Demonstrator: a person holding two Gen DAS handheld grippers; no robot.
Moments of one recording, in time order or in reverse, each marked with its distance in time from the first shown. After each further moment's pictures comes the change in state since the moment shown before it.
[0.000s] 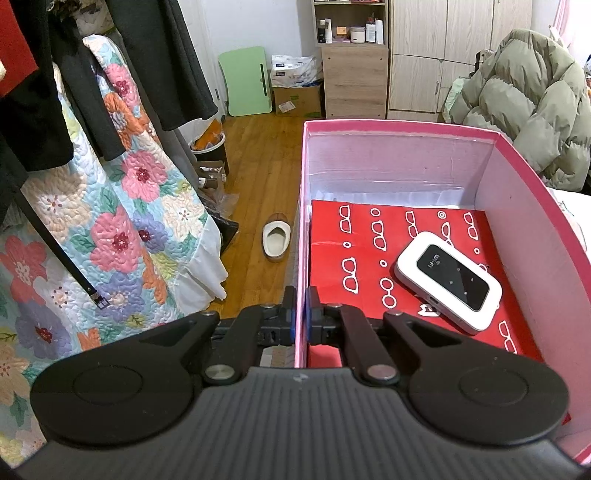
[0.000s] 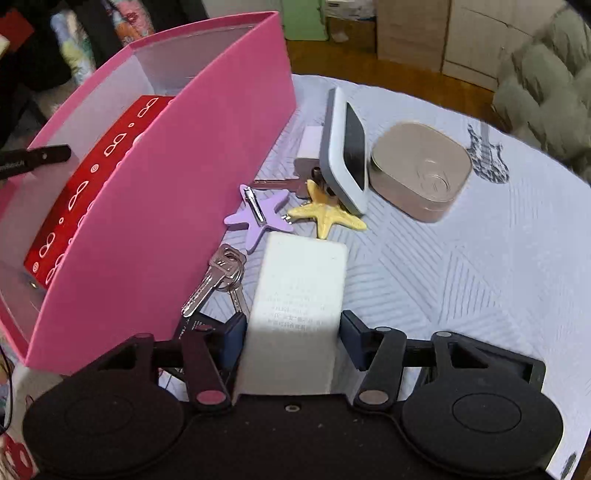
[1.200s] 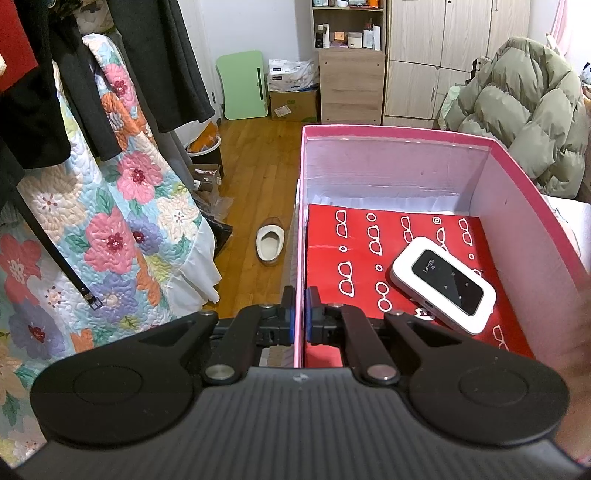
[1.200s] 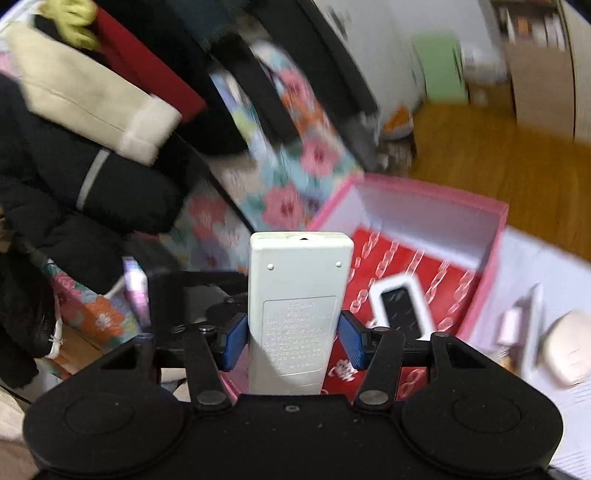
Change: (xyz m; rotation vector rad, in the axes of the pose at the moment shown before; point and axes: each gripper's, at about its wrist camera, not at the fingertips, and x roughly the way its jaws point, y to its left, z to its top) left arm -0.001 0.002 -0.001 -0.018 -0.020 -0.028; right arm -0.075 0.093 0.109 -0.116 -0.121 0.471
